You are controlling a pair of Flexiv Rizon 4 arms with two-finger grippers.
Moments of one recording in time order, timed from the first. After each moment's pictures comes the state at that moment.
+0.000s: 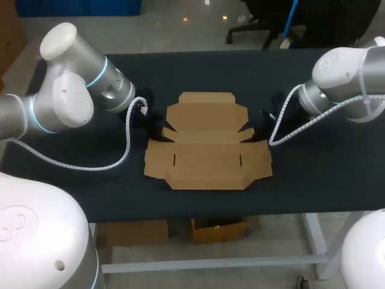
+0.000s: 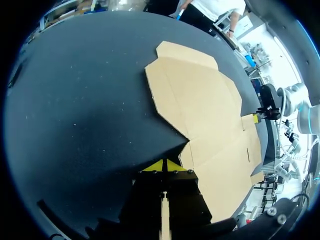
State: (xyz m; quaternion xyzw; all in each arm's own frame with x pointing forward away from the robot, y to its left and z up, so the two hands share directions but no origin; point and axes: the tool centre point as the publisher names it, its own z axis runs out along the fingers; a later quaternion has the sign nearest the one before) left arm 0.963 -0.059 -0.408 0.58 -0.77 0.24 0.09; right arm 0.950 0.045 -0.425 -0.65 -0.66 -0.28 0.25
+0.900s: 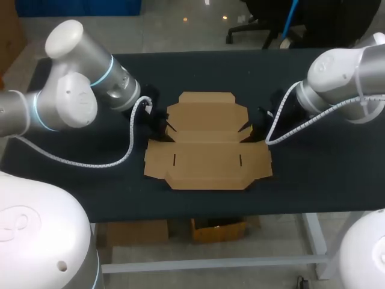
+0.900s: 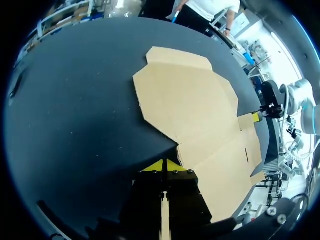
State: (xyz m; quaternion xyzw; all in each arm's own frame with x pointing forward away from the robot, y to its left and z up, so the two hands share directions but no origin) left arm 0.965 -0.069 -0.398 0.57 -0.79 0.24 0.06; right arm 0.950 0.051 -0.413 -0.67 -0.65 -0.28 0.23
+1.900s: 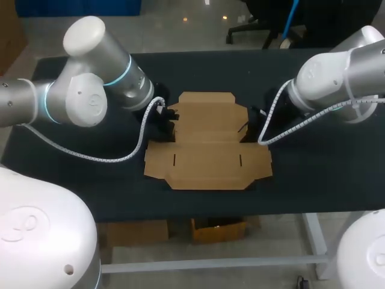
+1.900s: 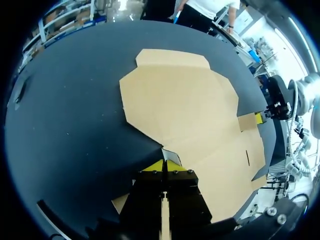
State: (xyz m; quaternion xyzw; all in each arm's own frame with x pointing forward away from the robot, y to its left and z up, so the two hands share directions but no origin) left arm 0.959 -0.089 -0.390 0.57 -0.79 0.22 0.03; right arm 0.948 0.063 -0.408 -0.69 -0.64 -0.26 0.21
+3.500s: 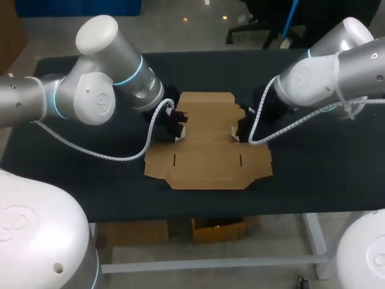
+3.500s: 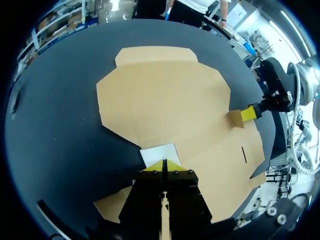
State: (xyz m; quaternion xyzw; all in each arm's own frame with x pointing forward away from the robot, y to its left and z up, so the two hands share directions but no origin) left arm 0.952 -0.113 -0.391 0.55 -0.81 0.21 0.03; right arm 0.951 0.089 -0.404 -0.68 -0.66 -0.24 0.19
